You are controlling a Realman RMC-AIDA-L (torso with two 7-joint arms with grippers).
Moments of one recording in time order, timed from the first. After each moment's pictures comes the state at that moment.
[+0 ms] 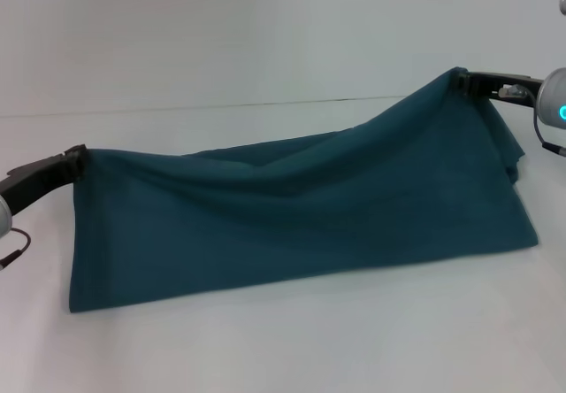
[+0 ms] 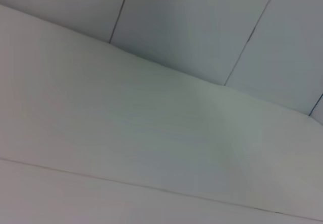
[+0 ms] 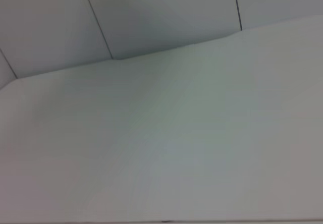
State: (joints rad) left arm -0.61 -2.17 -2.69 -0.58 -1.25 0.83 -1.61; right arm 0.79 2.01 -0.58 -0.50 -2.08 -0.69 1.89
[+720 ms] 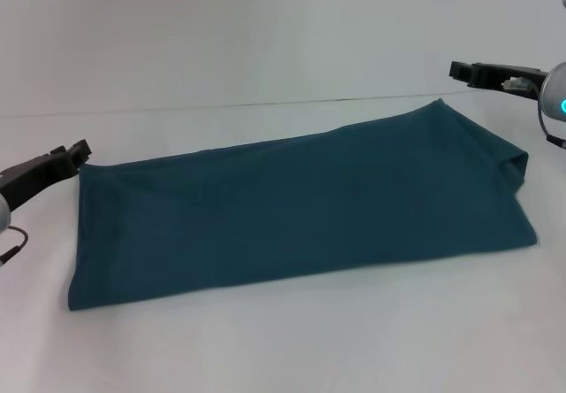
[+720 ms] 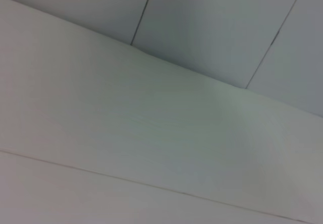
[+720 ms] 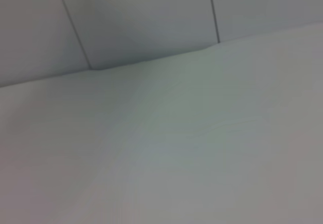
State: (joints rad) left arm -0.63 -2.17 -2.69 -0.55 -1.27 0.75 -1.61; right arm 0.80 2.02 -0.58 -0.50 -2.08 -0.61 1.88
